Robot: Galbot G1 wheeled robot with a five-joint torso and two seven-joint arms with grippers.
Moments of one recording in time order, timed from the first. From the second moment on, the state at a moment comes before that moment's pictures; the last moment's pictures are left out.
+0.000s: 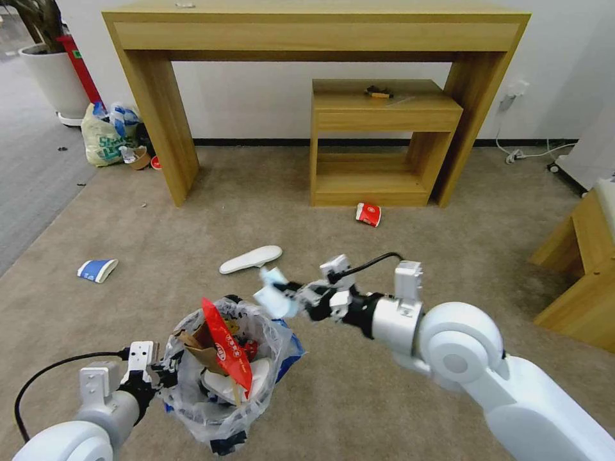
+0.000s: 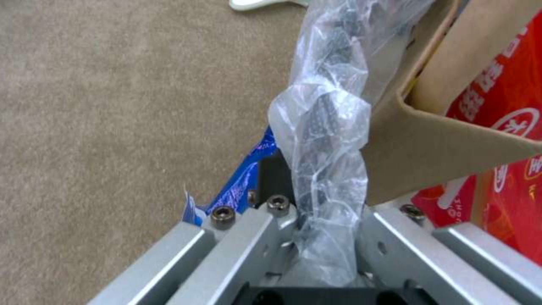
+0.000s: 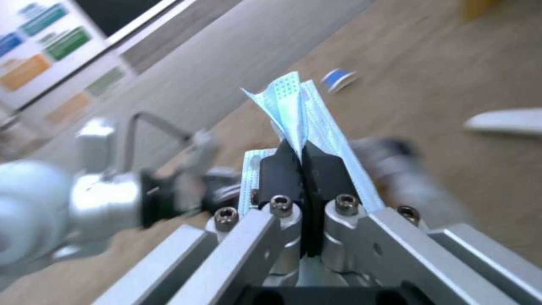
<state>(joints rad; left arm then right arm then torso) 1.70 -1.16 -0.75 -2.28 -0.62 0.74 -0.13 -0.83 0.93 -0.11 2.25 1.20 -0.67 0.04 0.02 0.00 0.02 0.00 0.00</state>
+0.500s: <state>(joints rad) 1.66 -1.14 -0.71 -2.28 -0.64 0.74 -0.18 -0.77 1.02 -0.26 2.17 1.48 -0.74 0.41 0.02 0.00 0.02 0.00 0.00</state>
